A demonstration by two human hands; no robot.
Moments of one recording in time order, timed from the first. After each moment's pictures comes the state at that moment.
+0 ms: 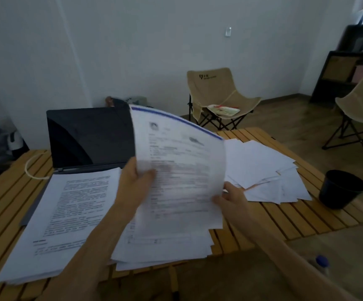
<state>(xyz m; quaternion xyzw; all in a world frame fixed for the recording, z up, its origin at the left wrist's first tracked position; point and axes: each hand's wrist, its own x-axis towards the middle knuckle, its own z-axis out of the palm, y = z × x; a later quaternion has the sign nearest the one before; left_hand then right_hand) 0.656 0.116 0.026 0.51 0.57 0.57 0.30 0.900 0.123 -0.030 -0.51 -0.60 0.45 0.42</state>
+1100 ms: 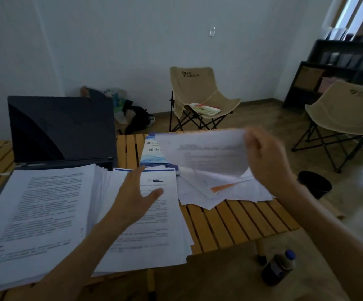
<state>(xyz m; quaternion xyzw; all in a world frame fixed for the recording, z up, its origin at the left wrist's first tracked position) 0.676 0.128 -0.020 0.64 0.64 0.37 0.22 0.968 0.137 0.087 -0.51 -0.74 -0.05 0.44</state>
